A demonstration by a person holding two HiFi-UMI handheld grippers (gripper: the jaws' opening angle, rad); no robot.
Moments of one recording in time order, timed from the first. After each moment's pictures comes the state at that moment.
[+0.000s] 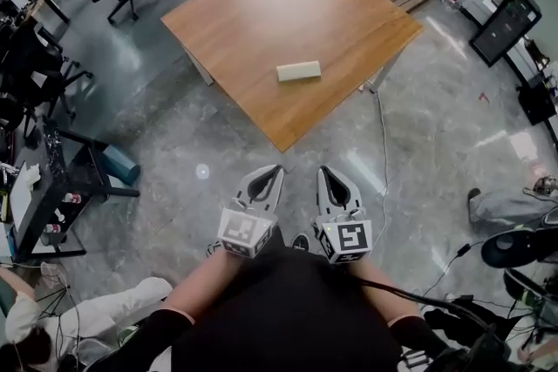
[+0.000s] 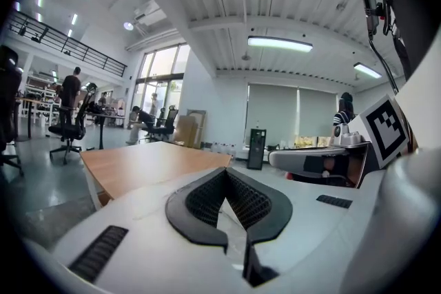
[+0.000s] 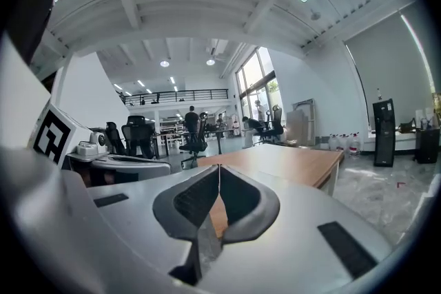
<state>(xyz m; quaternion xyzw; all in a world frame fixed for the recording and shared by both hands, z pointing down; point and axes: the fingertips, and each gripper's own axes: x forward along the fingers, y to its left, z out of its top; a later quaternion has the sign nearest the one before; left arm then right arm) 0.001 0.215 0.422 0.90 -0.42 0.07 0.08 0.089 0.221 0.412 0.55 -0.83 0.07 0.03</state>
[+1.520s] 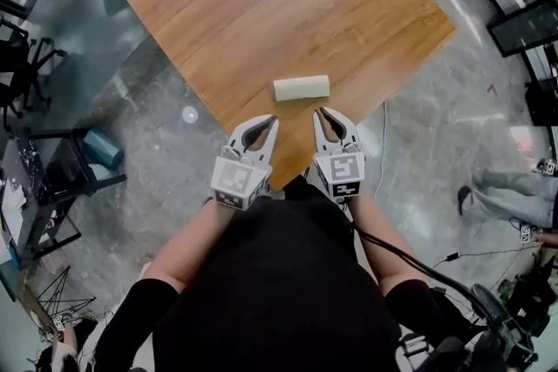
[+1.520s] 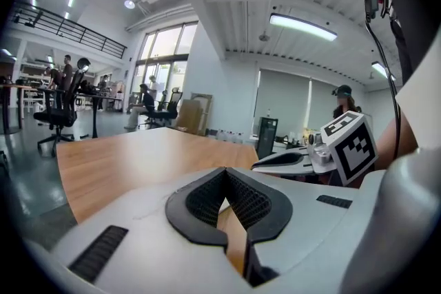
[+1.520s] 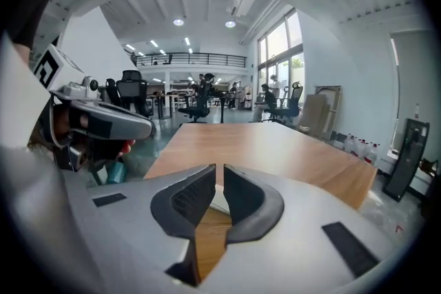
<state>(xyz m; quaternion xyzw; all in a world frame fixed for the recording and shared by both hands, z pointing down) -0.008 -0.119 0.501 0.89 -0.41 0.11 0.13 0.080 -0.140 0.534 0.49 -0.85 0.08 0.20</state>
